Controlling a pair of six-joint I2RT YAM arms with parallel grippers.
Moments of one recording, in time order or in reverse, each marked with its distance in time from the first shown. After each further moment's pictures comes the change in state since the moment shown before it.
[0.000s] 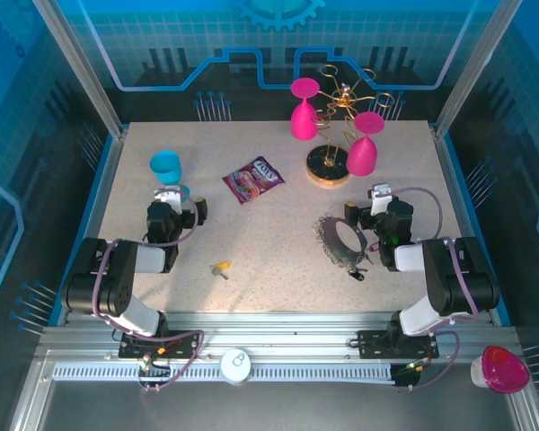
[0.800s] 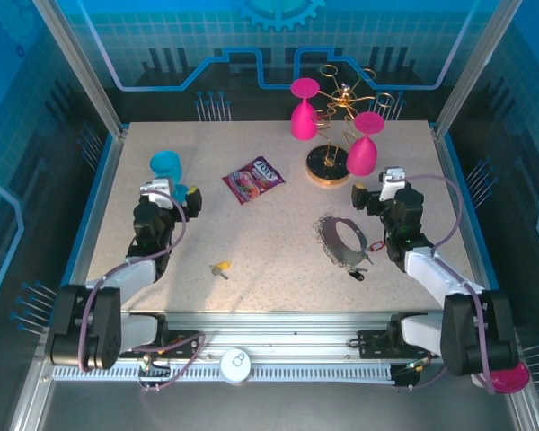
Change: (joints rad) left arm 0.006 -0.349 -0.011 -0.161 0.031 -0.048; right arm 0.051 -0.370 0.130 -0.422 0.135 0.106
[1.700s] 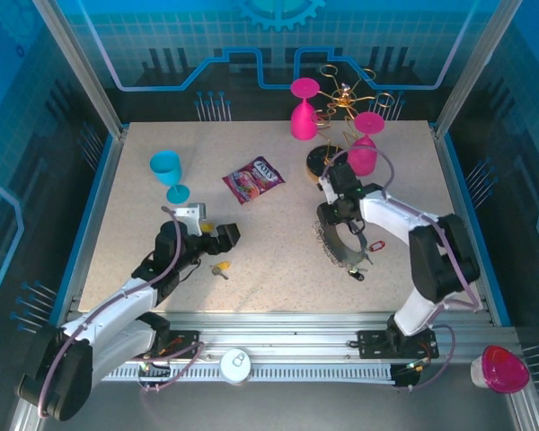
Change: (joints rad) left arm -0.353 -0.272 -0.064 -0.419 0.185 -0.446; right arm 0.295 0.531 0.581 -0.901 0.020 -0.027
